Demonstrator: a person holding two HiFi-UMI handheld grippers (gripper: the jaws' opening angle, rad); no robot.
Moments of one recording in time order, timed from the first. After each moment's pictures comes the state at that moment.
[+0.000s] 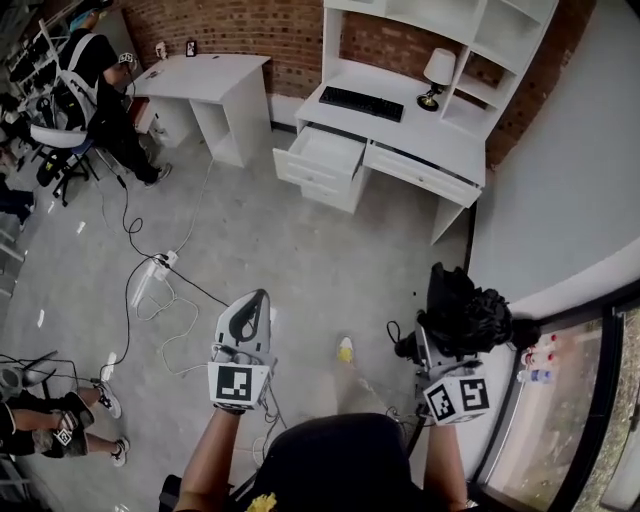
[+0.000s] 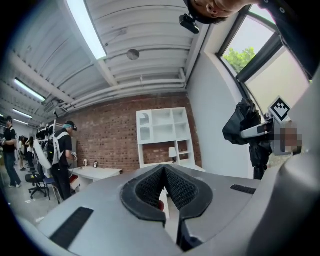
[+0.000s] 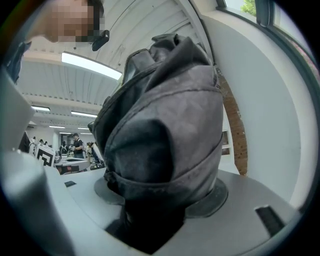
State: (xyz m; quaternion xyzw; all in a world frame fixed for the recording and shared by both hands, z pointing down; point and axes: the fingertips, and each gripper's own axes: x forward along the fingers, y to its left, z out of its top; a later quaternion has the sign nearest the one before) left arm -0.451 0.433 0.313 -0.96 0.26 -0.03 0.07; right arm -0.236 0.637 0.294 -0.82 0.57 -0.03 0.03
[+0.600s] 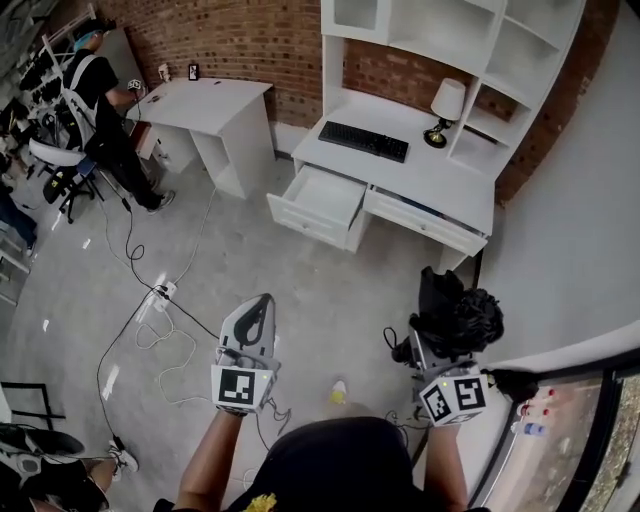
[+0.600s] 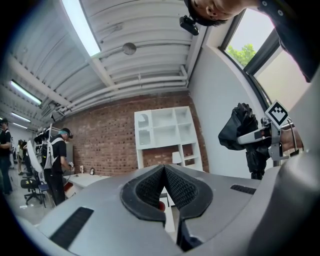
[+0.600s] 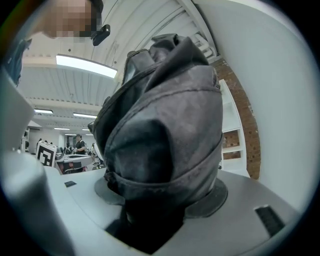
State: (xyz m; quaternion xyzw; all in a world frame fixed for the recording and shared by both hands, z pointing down) left arm -0.283 0.325 0.270 -0.96 0.27 0.00 0.08; right arm -0.072 0.504 0.274 -0.80 0.60 -0.03 0.03
